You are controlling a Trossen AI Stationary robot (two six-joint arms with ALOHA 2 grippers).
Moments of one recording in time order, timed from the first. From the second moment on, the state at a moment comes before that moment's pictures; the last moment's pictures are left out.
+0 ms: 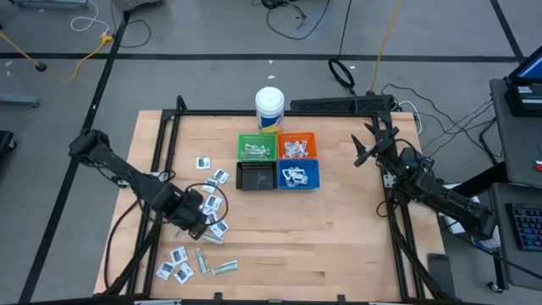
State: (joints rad) left arm -0.55 1.26 0.88 -1.12 0.13 -1.46; right arm -0.58 0.08 0.02 0.18 0.26 -0.22
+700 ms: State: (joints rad) left arm 0.01 1.47 1.16 -1.18 -0.08 -0.26; right arm -0.58 0.08 0.02 0.18 0.26 -0.22
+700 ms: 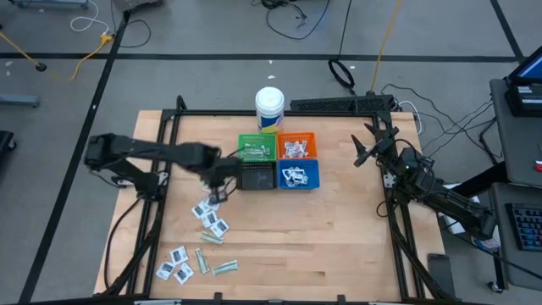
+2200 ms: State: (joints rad) left arm 0.31 2.11 1.71 -0.97 -0.27 0.26; right arm -0.58 0.08 0.02 0.18 0.26 -0.22
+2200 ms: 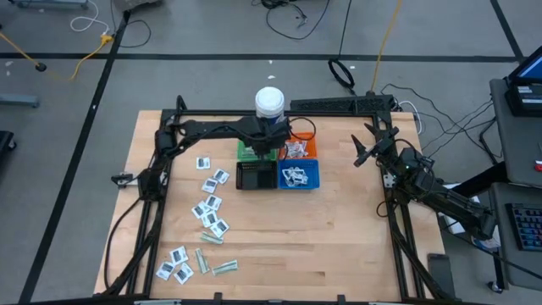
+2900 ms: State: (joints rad) left arm 0.29 2.05 1.71 -1.06 -0.30 0.29; right arm -0.58 0.08 0.02 0.18 0.26 -0.22
